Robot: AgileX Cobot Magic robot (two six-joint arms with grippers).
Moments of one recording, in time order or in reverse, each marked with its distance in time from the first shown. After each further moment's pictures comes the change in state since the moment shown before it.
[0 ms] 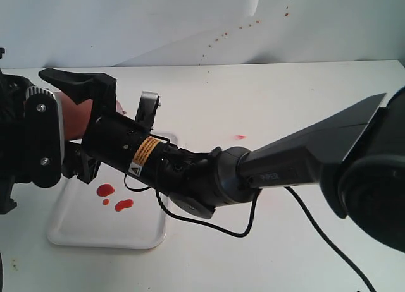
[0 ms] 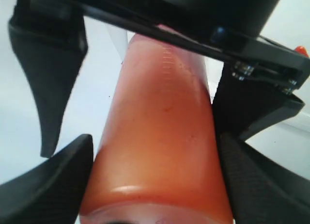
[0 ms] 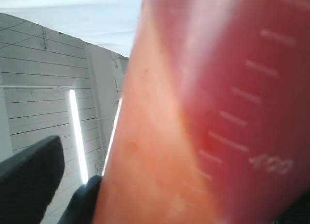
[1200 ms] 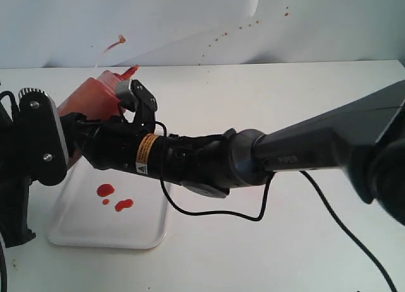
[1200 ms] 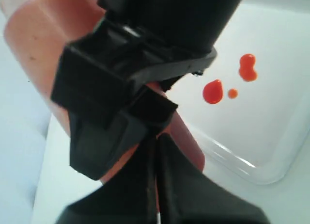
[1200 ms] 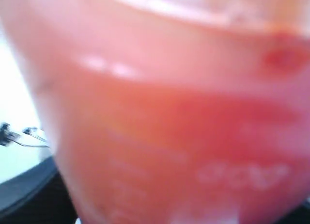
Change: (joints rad) left arm 0.000 -0.002 0.000 -0.365 0.032 -0.006; right arm -0.035 -0.064 0.000 -0.250 0.348 -0.699
